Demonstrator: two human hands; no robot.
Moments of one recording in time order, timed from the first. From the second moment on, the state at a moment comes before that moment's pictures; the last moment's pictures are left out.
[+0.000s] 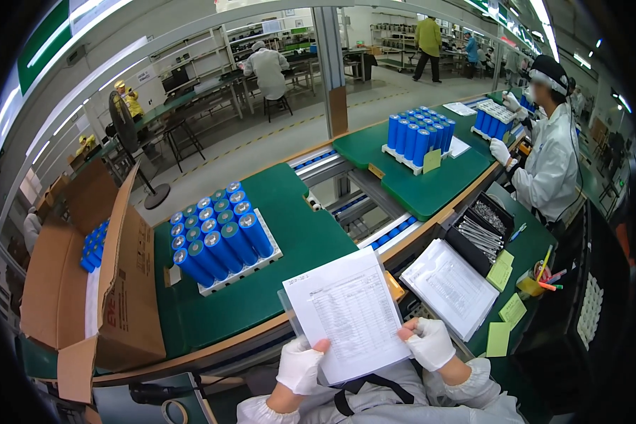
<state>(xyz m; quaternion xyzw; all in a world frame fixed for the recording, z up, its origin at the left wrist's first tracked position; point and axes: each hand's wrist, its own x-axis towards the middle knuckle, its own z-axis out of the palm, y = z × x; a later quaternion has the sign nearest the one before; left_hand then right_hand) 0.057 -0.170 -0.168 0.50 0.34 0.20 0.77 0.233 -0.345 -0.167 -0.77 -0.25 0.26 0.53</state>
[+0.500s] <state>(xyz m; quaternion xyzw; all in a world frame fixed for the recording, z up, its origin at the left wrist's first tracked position) 0.040 -0.139 -0.183 0.46 0.35 0.30 0.76 0.234 -0.311 -0.155 -0.78 -0.29 0.24 0.50</state>
